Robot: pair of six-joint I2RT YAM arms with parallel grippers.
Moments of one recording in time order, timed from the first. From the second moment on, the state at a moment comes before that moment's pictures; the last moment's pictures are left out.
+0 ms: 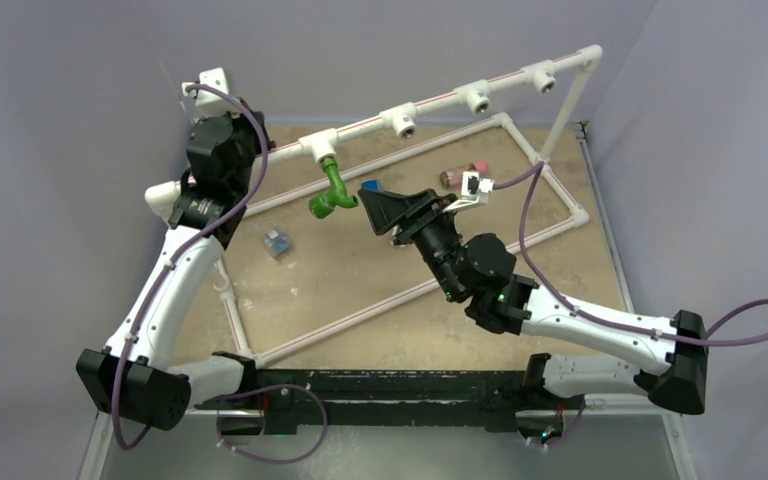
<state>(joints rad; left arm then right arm) -0.25 1.21 1.27 -0.10 -0.28 -0.28 1.15 1.14 0.95 0.48 0.60 0.84</state>
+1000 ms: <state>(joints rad) -0.25 1.22 1.27 -0.11 -0.28 -0.28 1.31 1.24 1.24 0.04 0.29 -1.14</state>
